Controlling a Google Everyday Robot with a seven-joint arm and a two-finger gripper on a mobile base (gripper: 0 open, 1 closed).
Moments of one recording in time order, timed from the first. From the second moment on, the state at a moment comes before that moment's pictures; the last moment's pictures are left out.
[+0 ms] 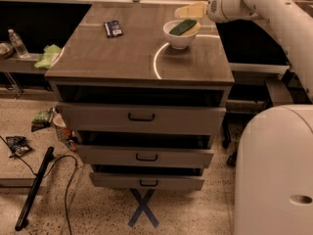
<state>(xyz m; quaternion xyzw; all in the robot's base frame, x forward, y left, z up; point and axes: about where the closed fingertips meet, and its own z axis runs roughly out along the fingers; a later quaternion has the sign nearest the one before) 0.857 -0.157 0.940 -0.14 0.84 0.19 0.49</state>
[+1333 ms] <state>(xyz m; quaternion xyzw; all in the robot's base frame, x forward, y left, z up) 0.868 -0.129 0.902 -0.11 0.85 0.21 0.47</state>
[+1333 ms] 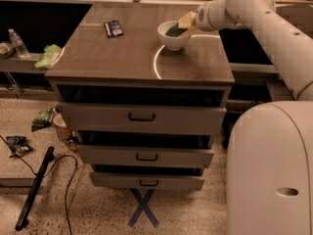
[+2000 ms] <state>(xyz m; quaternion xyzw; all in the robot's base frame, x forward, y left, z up) 0.870 -0.116 0.930 -0.13 0.83 0.22 0.50</state>
